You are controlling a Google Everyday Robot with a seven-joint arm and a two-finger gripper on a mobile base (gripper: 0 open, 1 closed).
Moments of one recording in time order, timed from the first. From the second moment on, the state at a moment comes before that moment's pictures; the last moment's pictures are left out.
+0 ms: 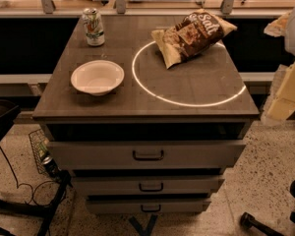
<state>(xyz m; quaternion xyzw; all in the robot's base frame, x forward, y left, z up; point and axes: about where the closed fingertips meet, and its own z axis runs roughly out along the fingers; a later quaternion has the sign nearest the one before) 0.438 -0.212 0.994 -0.60 0.78 -0.05 0.19</state>
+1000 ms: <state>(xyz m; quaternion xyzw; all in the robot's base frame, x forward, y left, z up) 0.476 -0.191 0.981 -0.60 0.75 -0.11 0.25</state>
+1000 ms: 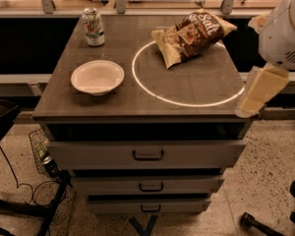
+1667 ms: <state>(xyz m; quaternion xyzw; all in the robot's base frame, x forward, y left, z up) 0.523 -0.166 0.981 -0.57 0.73 -0.12 0.36</state>
